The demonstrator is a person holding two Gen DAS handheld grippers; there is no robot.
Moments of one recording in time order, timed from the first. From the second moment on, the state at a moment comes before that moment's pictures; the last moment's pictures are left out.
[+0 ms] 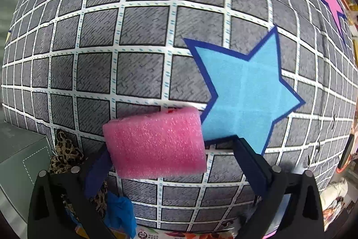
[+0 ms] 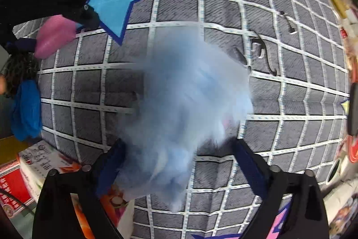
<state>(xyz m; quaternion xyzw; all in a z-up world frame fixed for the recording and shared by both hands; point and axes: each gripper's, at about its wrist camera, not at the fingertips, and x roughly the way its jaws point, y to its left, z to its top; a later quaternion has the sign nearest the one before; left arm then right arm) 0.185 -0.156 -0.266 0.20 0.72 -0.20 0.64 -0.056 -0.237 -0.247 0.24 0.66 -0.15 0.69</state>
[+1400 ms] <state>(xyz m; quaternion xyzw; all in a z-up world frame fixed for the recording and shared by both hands) -0.046 -0.036 -0.091 0.37 0.49 -0.51 0.60 -0.143 -0.123 -0.137 0.34 0.58 -0.22 0.71</state>
